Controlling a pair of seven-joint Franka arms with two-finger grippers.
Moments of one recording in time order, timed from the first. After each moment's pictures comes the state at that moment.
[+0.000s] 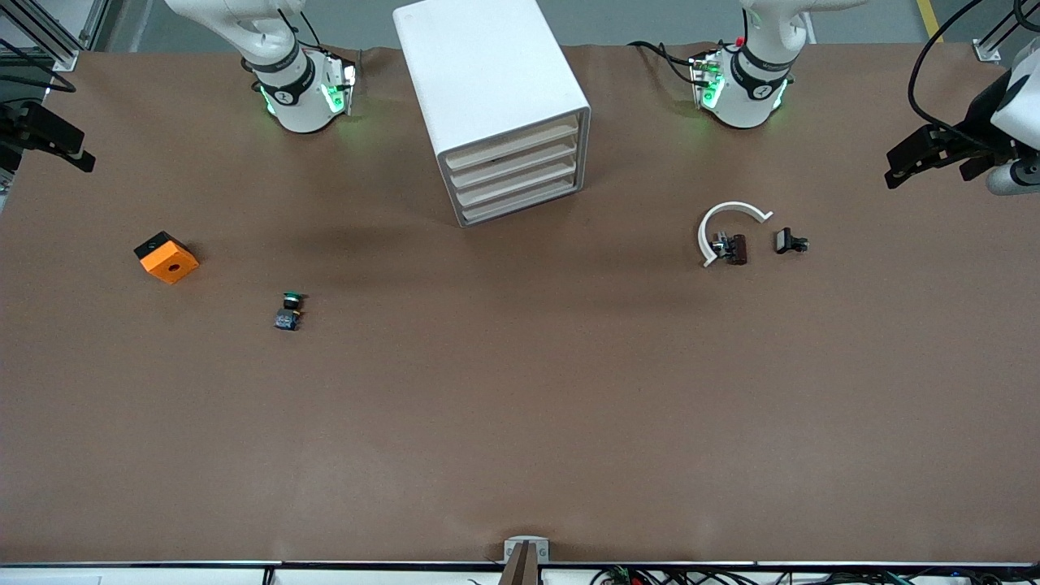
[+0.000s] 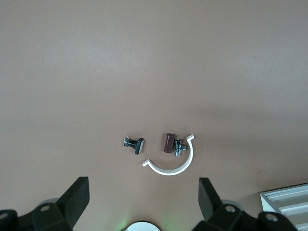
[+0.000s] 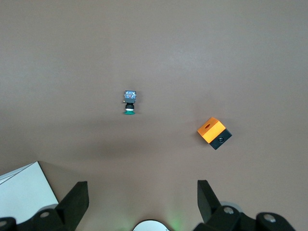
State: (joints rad) left arm 0.04 -0.10 -0.09 -1.63 0.02 1.49 -0.14; right arm 0.02 -0.13 -0.10 -1.59 0.00 1.43 -0.03
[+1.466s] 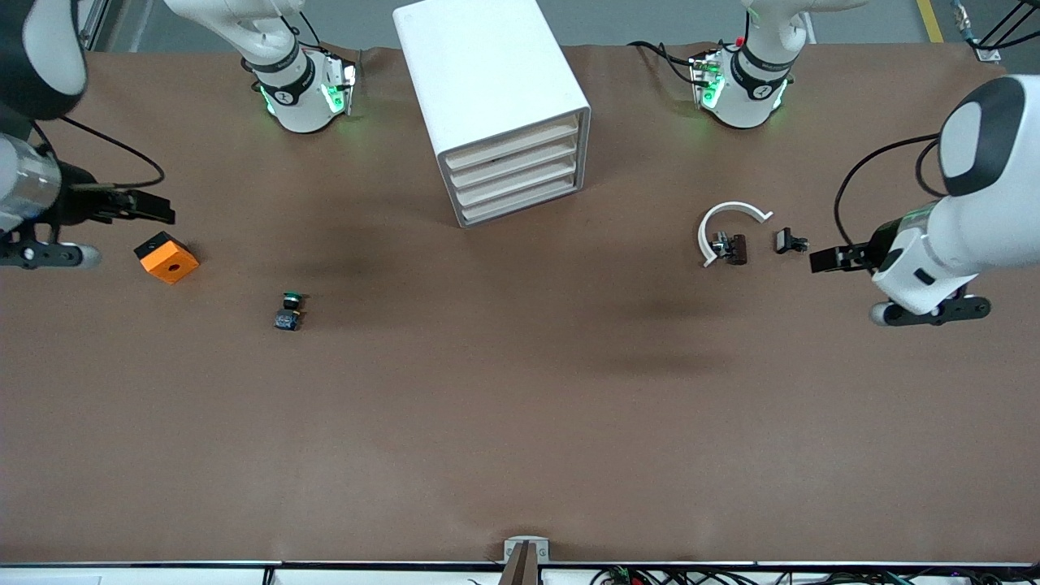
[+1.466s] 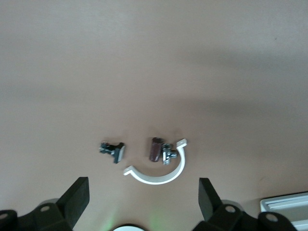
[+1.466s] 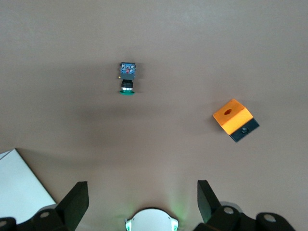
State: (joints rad) left arm 0.00 0.25 -0.12 -1.58 -0.01 1.58 -0.21; right arm 0.05 0.04 -0.09 -1.76 0.00 1.53 -0.01
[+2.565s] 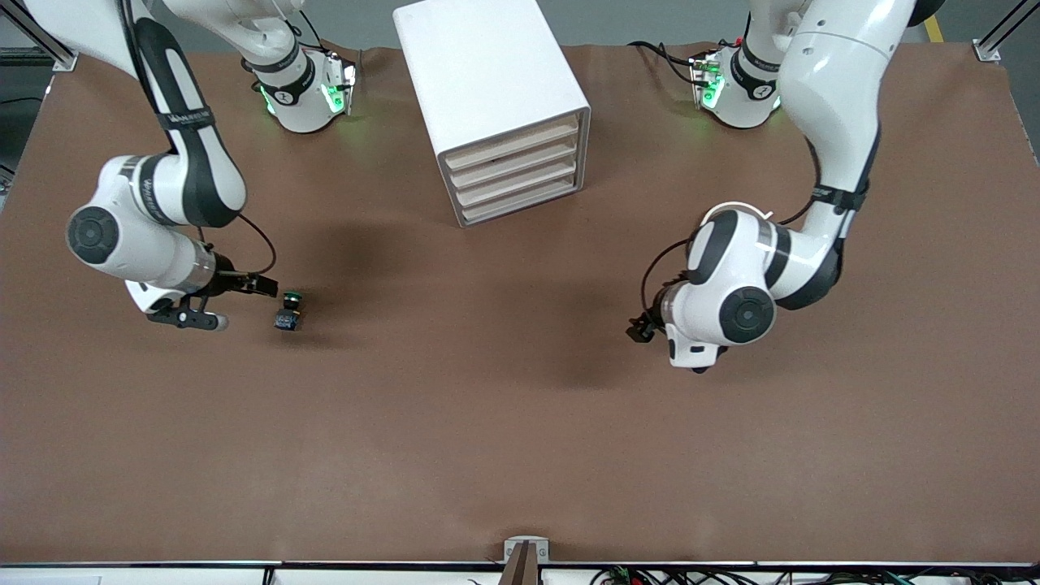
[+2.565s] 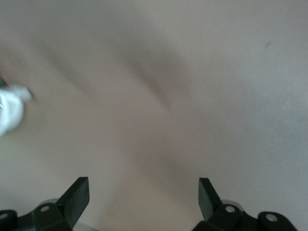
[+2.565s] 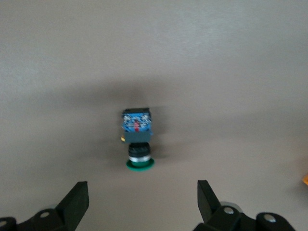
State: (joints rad) left arm -0.31 0.63 -0.14 -1.57 -0.23 1.92 -1.24; right arm 0.11 0.23 -0.08 -2.17 0.08 2.27 0.15
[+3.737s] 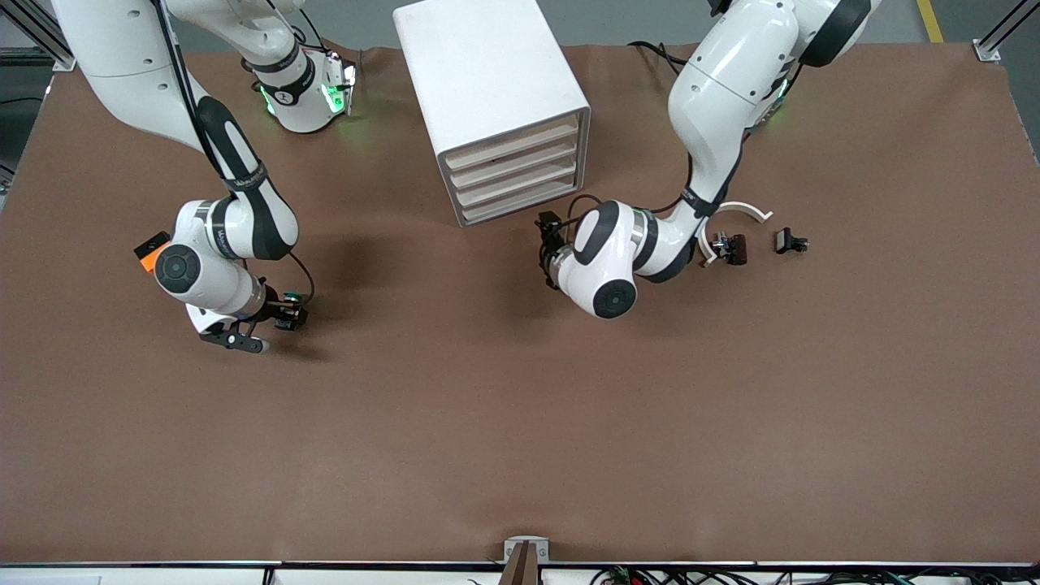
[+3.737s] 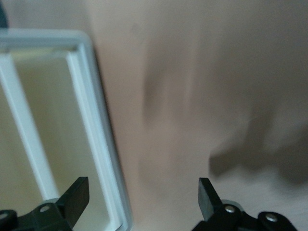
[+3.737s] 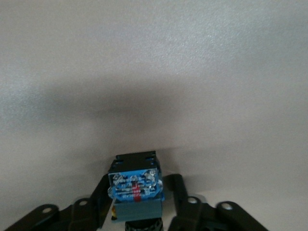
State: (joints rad) left arm -0.56 0.80 -0.14 -1.57 -0.67 1.92 -2.11; right arm 0.14 0.46 -0.08 -2.17 0.08 2.53 0.24
